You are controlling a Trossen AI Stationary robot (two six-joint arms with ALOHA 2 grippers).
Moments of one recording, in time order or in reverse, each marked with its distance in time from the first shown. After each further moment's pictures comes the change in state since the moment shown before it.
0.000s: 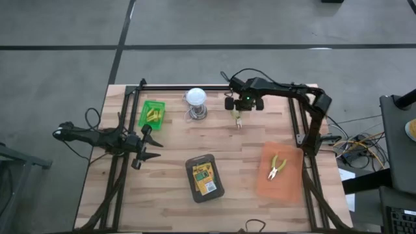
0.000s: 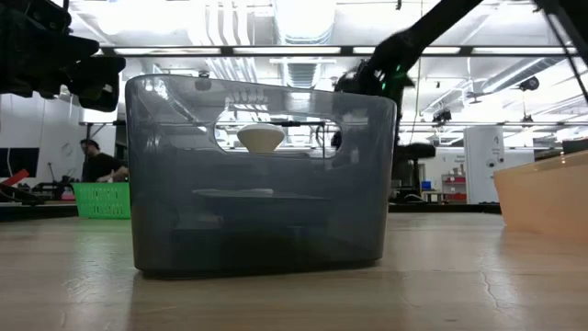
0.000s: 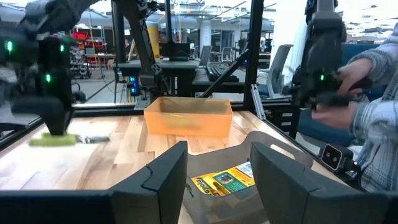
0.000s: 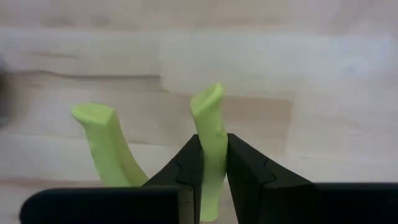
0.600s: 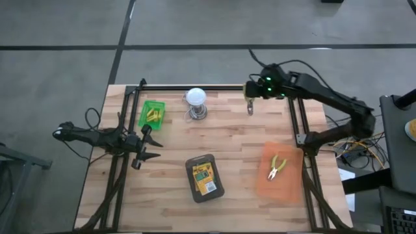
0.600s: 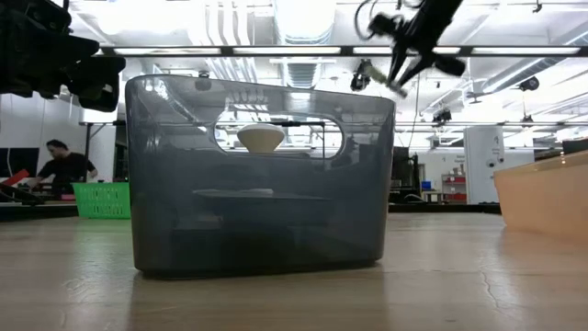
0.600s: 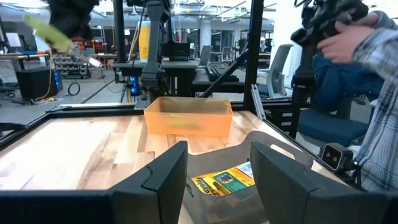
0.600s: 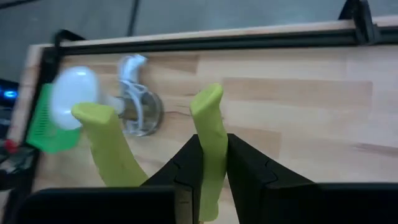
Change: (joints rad) left arm 0.000 0.000 0.000 0.000 0.000 0.000; right arm 0.059 -0.571 -0.016 -0.053 0.177 -0.029
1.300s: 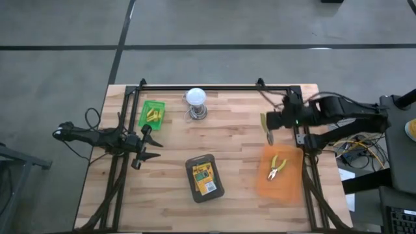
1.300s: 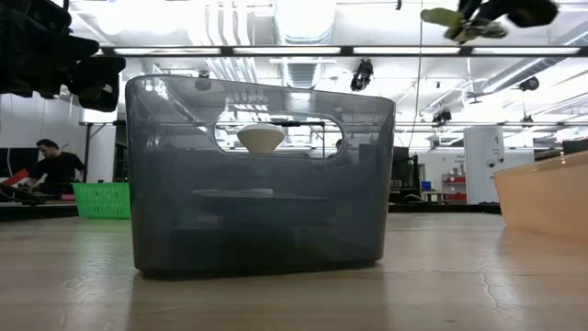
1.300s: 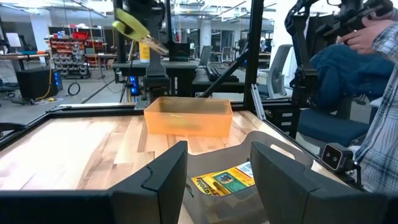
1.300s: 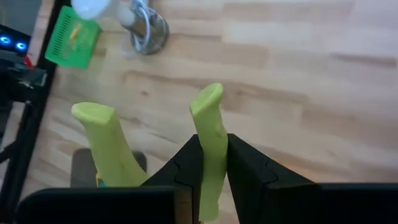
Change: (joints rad) left arm 0.000 0.000 0.000 0.000 0.000 0.000; right arm 0.544 -0.277 -0.033 -0.351 0.209 0.368
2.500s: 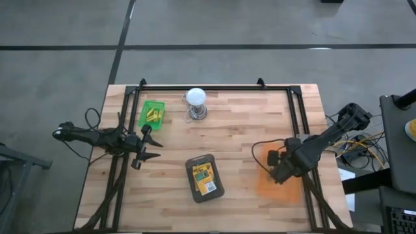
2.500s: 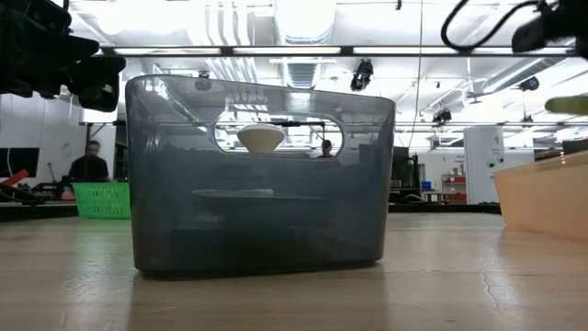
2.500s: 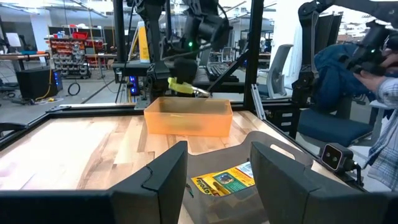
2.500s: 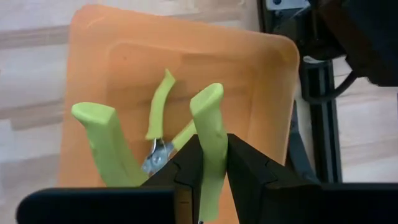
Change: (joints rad) left arm 0.000 0.000 0.000 0.000 0.000 0.000; right arm 0.579 0.339 -0.215 -0.286 -0.267 0.994
